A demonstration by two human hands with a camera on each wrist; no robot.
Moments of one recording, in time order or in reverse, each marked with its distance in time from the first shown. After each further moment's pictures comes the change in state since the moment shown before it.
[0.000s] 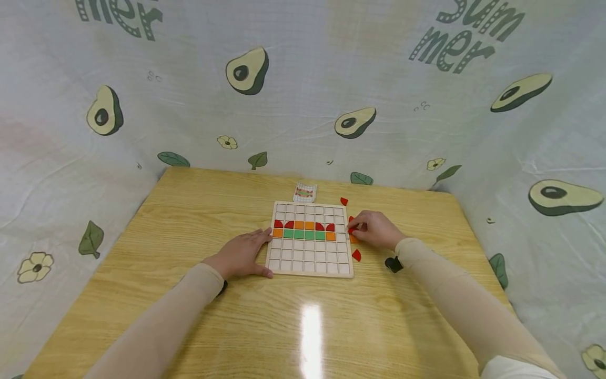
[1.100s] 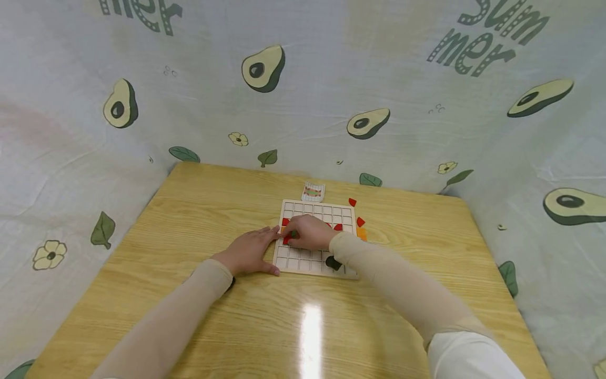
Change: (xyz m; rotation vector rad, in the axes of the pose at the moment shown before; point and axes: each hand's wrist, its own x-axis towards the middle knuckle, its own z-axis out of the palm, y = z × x) left_hand -0.003 -0.002 -0.003 -0.023 0.003 -0.012; right_hand 0.098 -0.141 0.071 -0.067 -0.220 -0.358
